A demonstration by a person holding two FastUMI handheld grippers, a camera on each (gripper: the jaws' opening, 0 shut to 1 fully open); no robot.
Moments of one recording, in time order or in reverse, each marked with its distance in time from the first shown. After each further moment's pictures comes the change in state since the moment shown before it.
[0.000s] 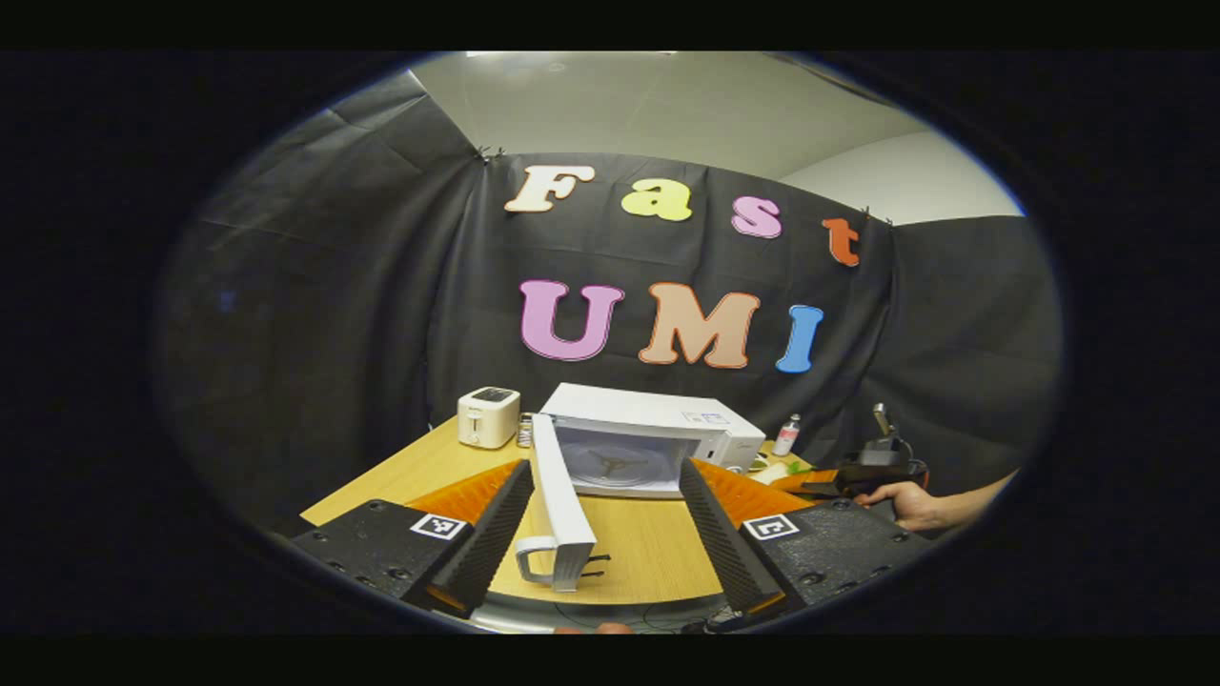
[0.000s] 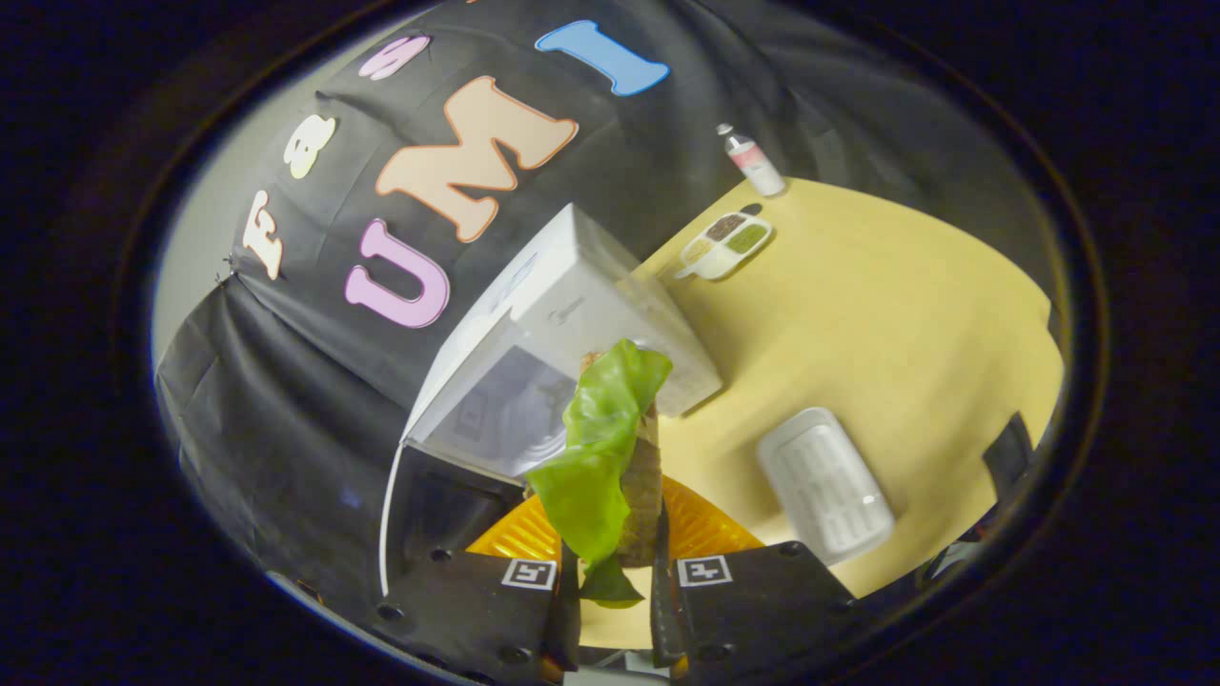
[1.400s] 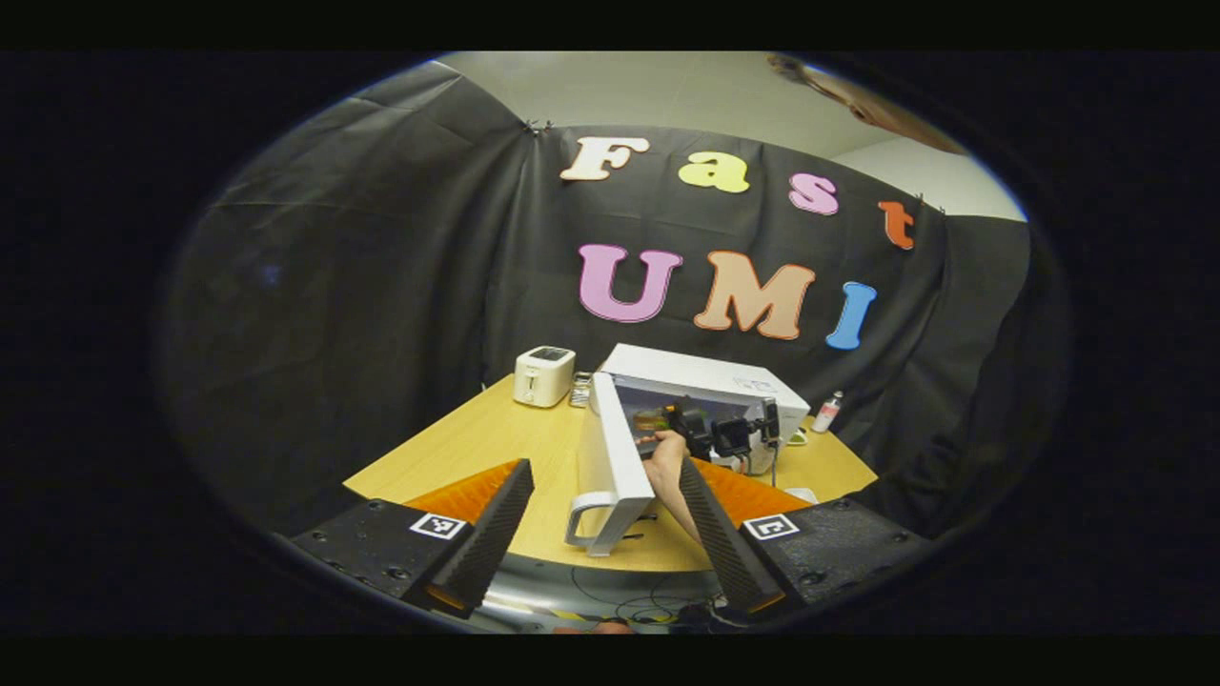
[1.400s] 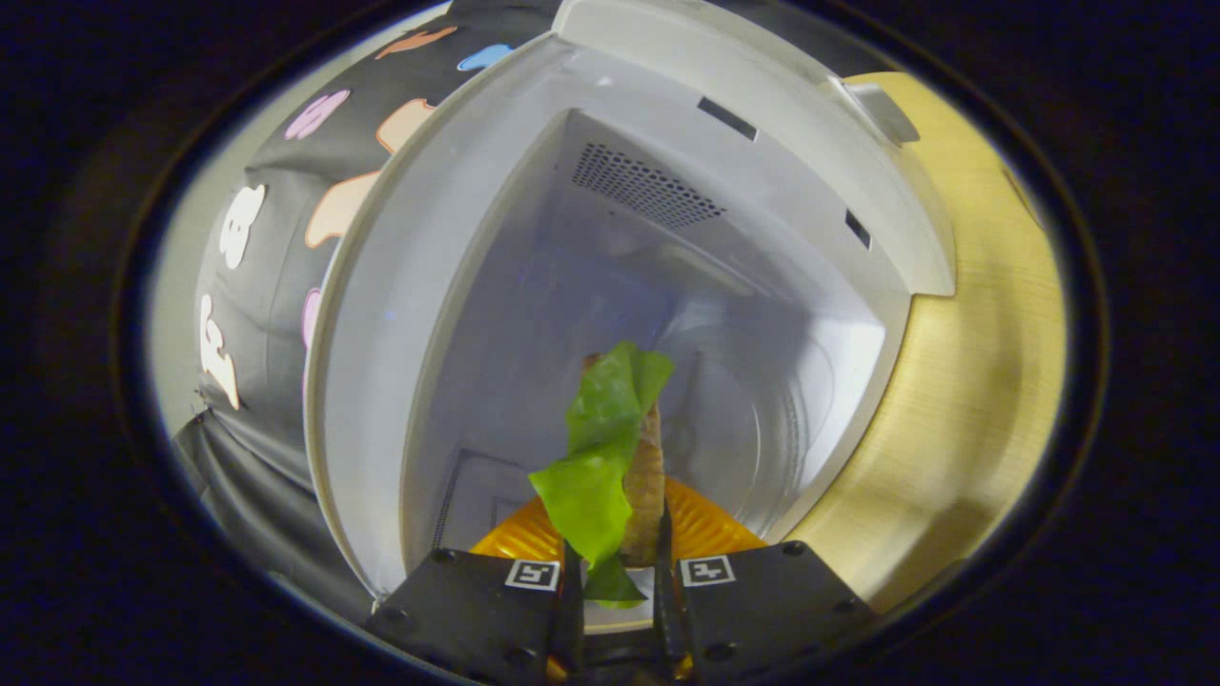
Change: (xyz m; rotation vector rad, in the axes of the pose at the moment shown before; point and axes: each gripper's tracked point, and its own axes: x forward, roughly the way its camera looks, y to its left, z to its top) left arm -0.043 0.039 -0.025 -0.058 0.158 0.162; right arm 0.272 0.126 -0.015 0.425 -0.374 0.000
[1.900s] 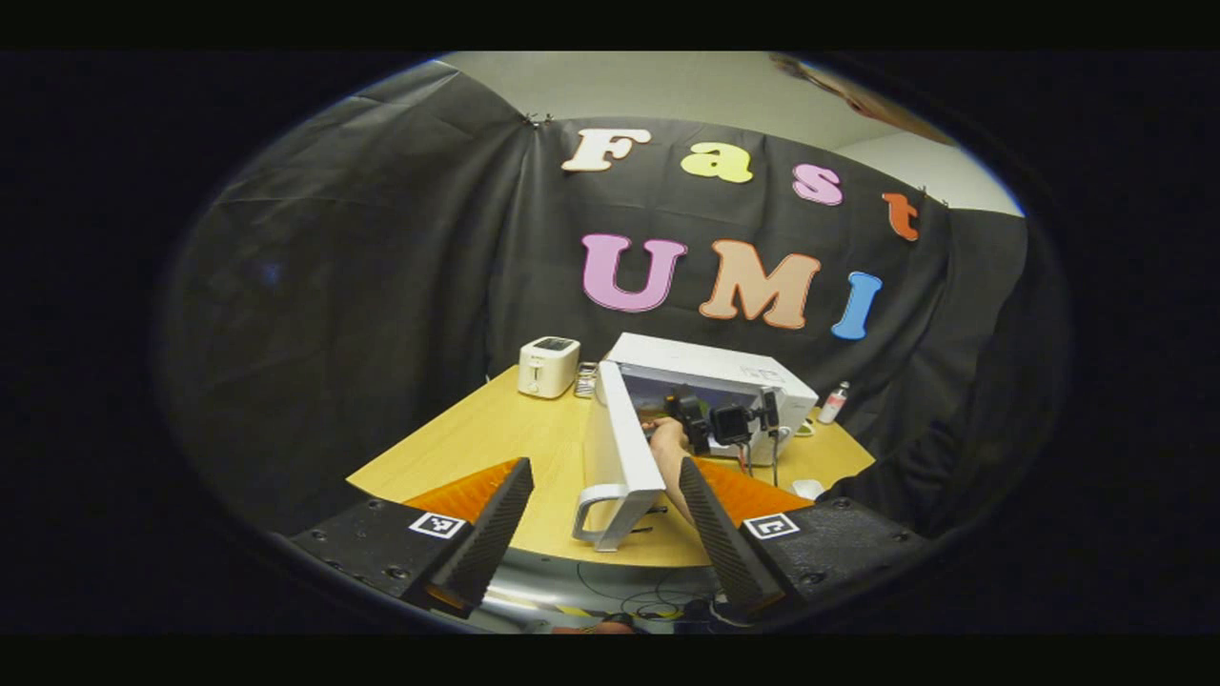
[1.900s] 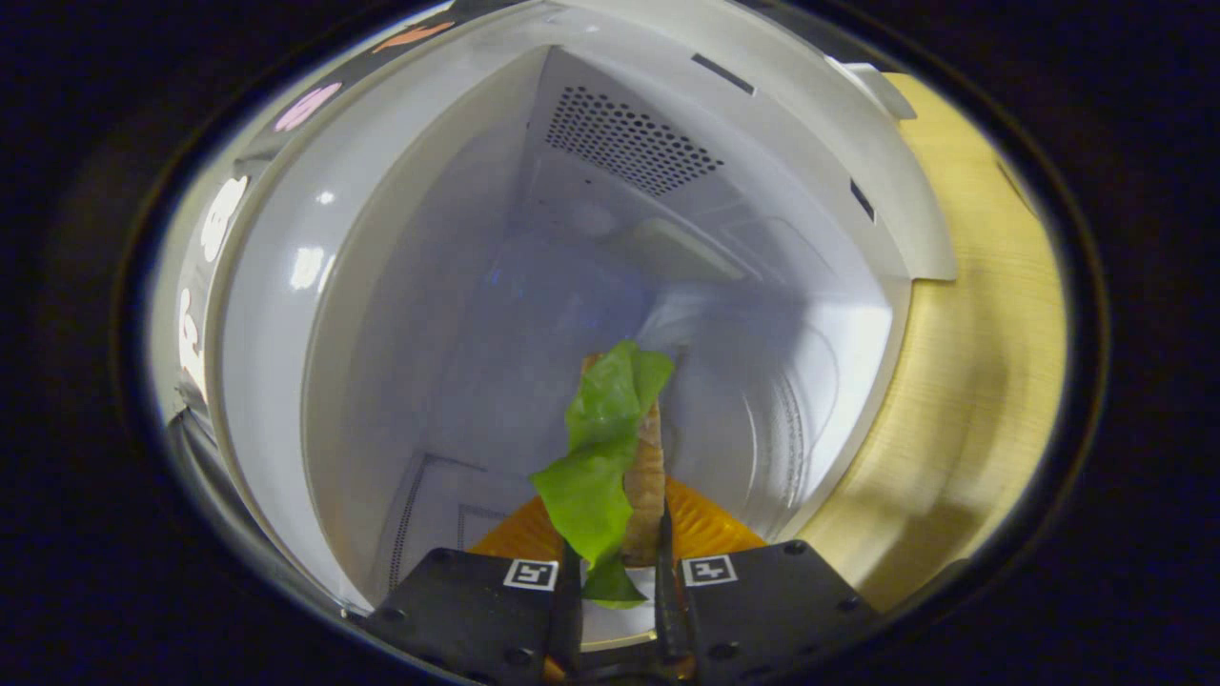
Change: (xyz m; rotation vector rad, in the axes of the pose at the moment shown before) left arm 0.008 0.006 -0.011 0.003 0.035 0.011; right arm 0.015 -0.012 -0.008 -0.043 -0.001 -0.071
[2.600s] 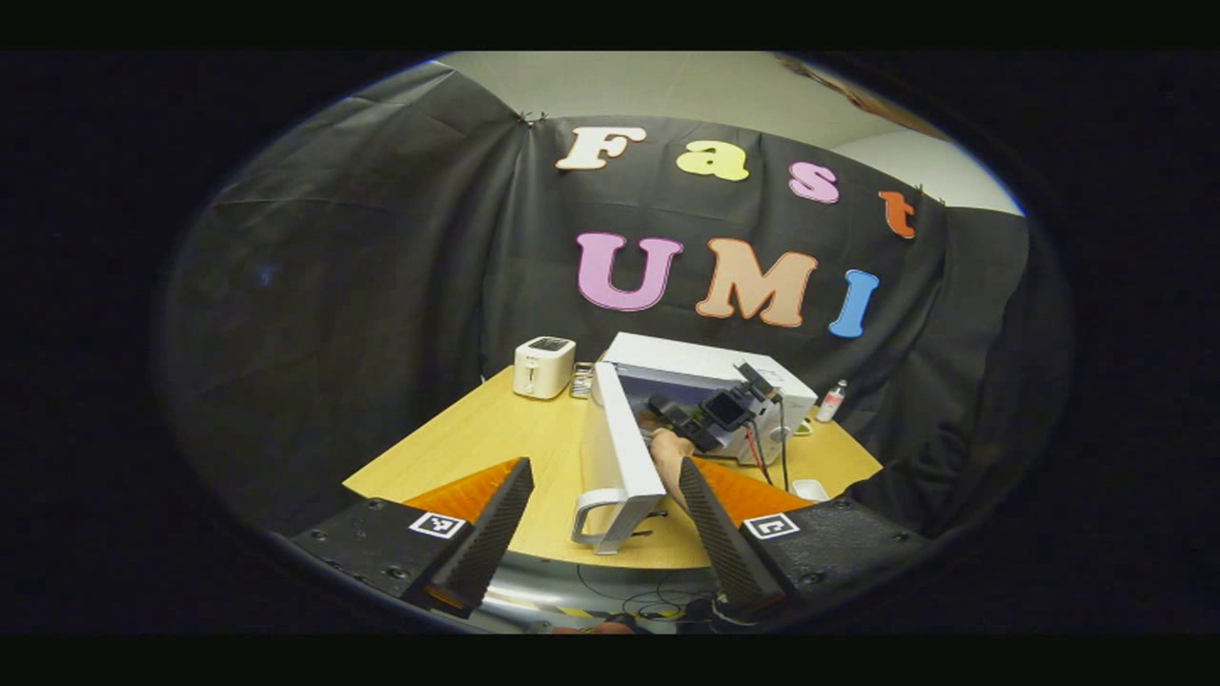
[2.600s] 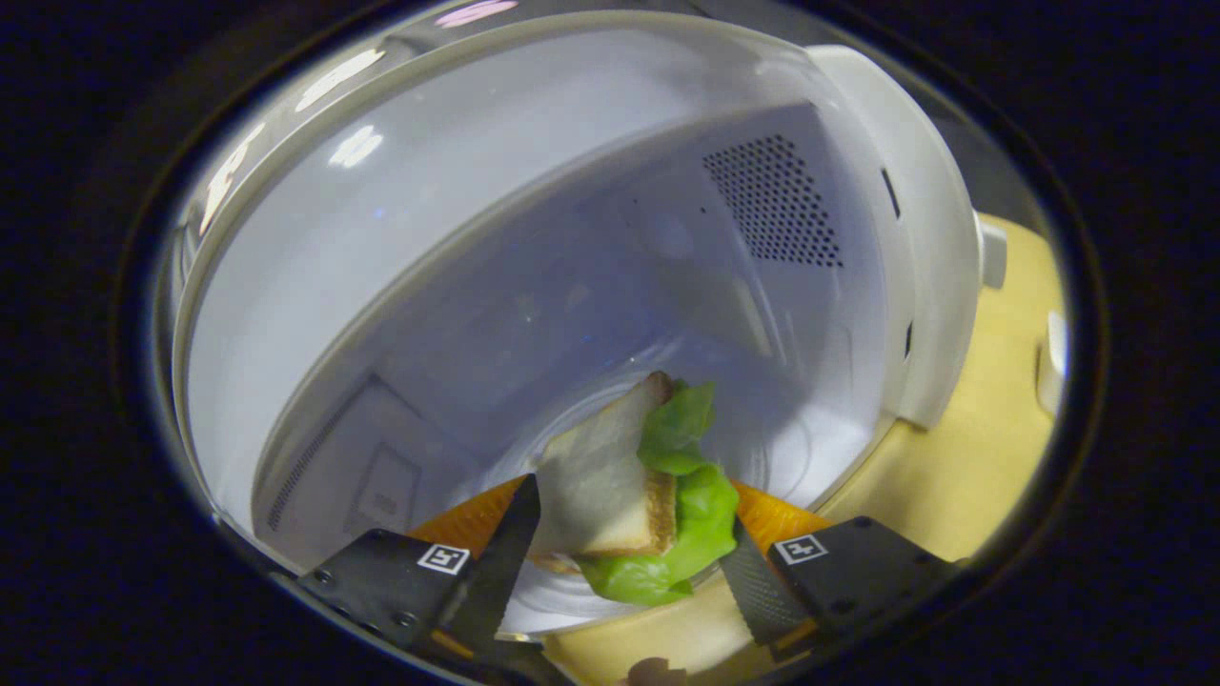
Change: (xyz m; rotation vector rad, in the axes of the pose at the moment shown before) left arm 0.008 -0.001 0.002 0.017 -0.001 -0.017; right arm -0.001 -0.021 0.021 -0.542 -0.097 -0.136
